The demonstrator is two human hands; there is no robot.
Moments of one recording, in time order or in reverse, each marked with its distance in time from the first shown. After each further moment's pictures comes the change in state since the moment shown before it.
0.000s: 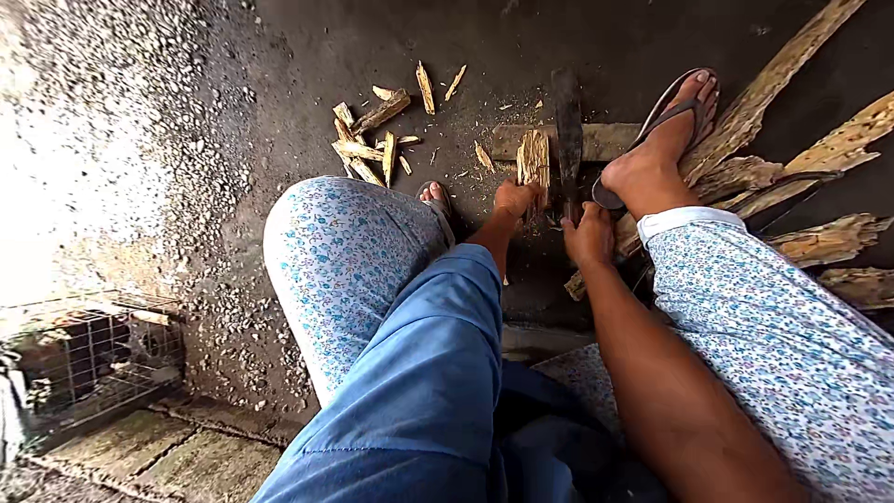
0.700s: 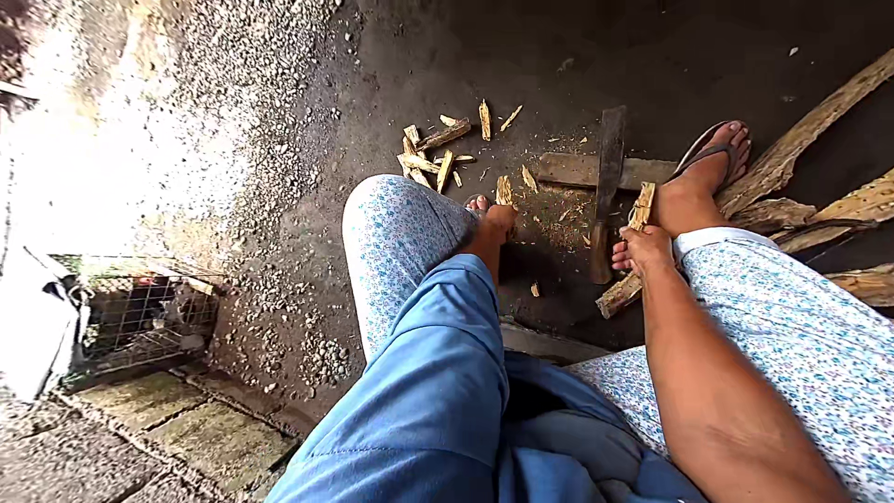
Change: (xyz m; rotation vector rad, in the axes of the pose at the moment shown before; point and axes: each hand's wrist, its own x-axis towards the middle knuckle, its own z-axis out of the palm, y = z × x) left_hand -0.089 -0.014 -0.097 -0.041 0.144 -0.131; right_hand -0.016 -0.009 -0.035 0.603 -0.157 0.334
